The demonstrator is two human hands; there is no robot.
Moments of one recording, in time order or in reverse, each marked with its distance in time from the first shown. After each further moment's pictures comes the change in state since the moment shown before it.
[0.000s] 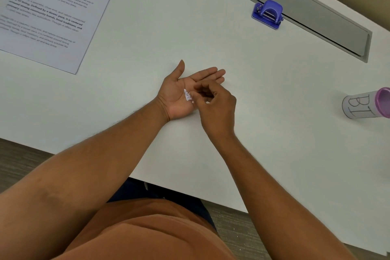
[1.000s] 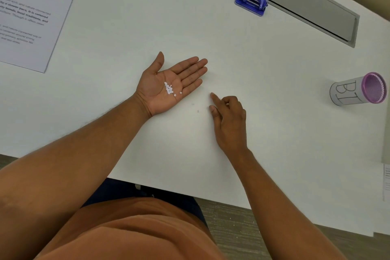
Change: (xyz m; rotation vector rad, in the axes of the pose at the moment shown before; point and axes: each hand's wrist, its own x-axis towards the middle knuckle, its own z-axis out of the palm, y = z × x) left_hand 0.005 0.001 -0.004 -0.029 -0.005 0.029; right_hand -0.023 0.102 -0.063 -0.598 0.016 -0.190
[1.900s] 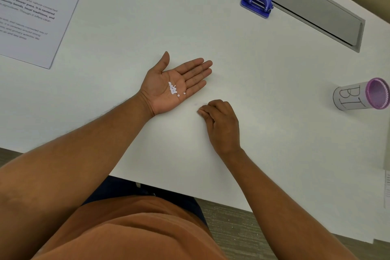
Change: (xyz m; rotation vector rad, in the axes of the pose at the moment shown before) left_hand 0.000 -0.001 -0.001 -0.004 0.006 -0.014; right_hand 0.001 -0.014 0.015 0.046 0.040 -0.185
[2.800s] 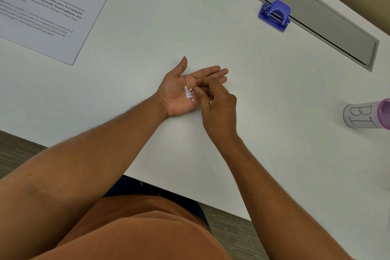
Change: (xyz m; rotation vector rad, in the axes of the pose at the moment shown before) left_hand 0.000 0.002 0.001 0.003 -0.031 -0.039; right_hand 0.063 -0.079 -0.015 0.427 -0.057 0.210
